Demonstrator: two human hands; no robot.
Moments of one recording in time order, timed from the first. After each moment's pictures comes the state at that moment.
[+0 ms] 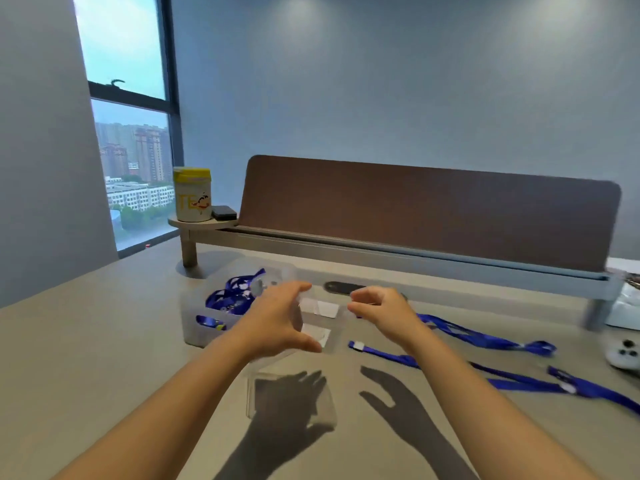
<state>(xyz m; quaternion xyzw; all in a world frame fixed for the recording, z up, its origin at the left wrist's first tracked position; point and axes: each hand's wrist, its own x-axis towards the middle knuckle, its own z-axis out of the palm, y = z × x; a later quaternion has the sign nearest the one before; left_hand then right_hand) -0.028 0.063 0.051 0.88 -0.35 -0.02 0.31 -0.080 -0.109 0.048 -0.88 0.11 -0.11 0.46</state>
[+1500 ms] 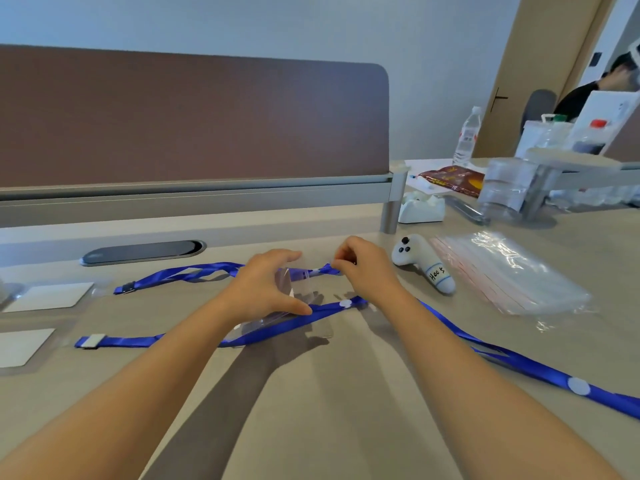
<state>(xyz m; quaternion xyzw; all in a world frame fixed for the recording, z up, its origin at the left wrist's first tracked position) -0.097 -0.260 -0.007 0.81 -0.49 -0.13 0.29 -0.197 -0.390 -0.014 -0.87 0.29 -0.23 0.32</state>
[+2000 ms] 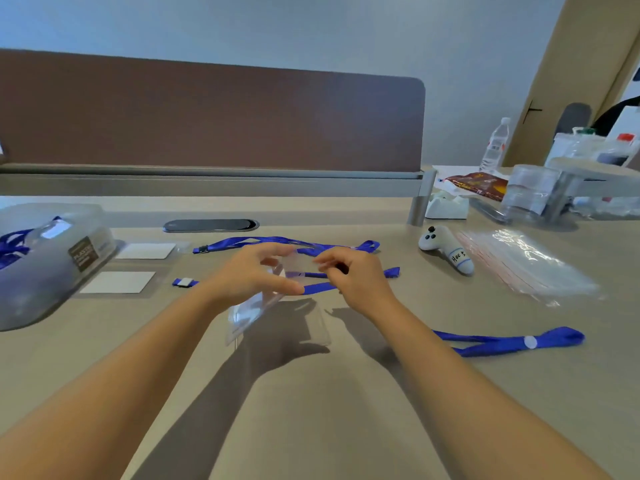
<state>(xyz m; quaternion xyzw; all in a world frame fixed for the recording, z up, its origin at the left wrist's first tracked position) -0.116 -0.142 0.010 0.78 -0.42 -0.21 0.42 -0.221 -0.269 -0.012 -0.88 0.17 -0.26 0.36</state>
